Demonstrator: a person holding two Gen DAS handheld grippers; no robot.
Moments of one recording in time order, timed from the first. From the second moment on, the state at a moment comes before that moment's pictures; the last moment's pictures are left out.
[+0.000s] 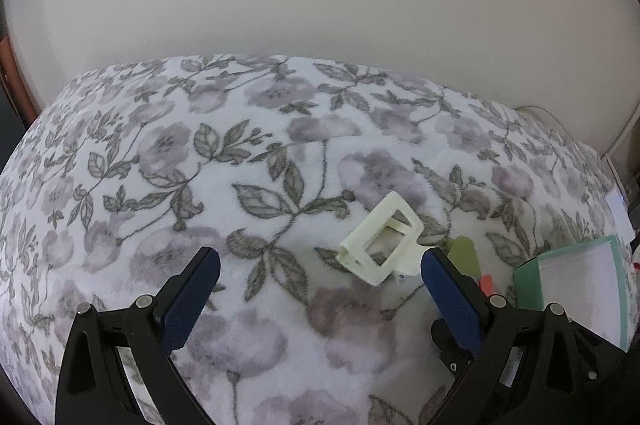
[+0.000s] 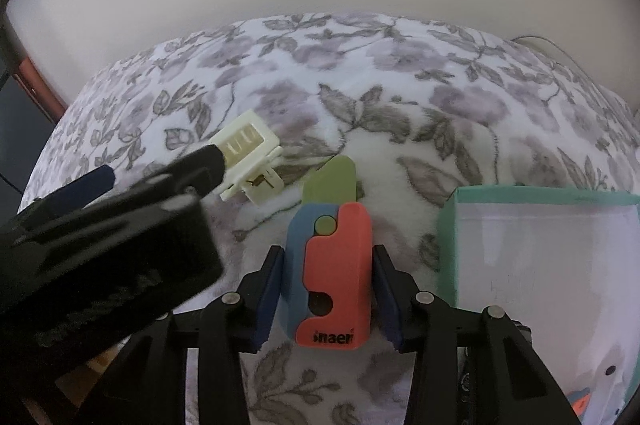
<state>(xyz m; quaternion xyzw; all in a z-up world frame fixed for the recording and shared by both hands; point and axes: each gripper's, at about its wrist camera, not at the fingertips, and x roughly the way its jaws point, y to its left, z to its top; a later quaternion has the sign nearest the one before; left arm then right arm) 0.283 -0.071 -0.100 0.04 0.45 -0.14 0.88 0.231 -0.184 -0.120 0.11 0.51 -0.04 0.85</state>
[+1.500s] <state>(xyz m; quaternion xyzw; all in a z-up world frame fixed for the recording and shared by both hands) 0.208 -0.065 -0.059 0.03 0.48 -0.11 0.87 0.141 -0.192 -0.084 0.20 0.53 0.00 0.82</state>
